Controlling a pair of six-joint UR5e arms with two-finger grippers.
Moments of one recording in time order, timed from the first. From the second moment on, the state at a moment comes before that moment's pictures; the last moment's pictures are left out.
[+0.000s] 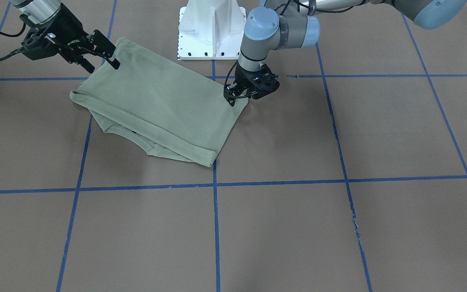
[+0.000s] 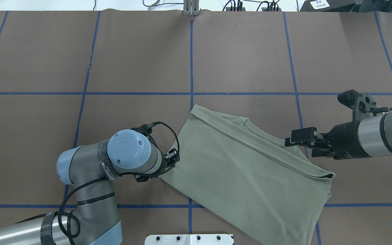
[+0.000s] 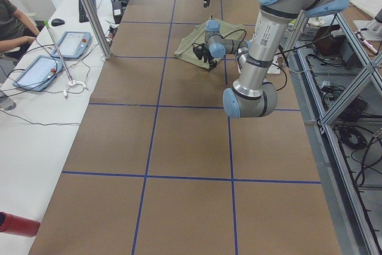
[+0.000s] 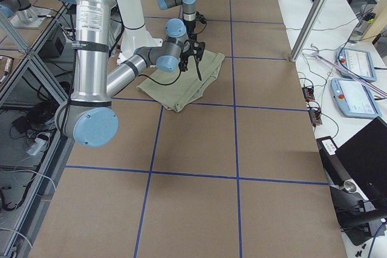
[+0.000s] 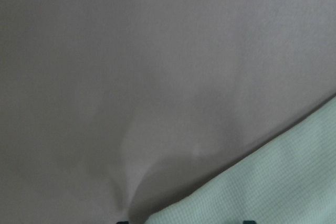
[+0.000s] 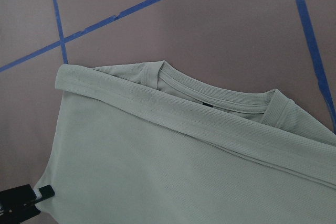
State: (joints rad) left arm -0.34 -2.12 -1.74 -1.76 -1.79 -1.89; right arm 0.64 -1.66 2.23 -1.02 2.03 1.53
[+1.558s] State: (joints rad) left arm -0.53 -2.13 -1.69 -1.77 -1.79 -1.80; right arm 0.68 -1.66 2.23 -1.02 2.03 1.53
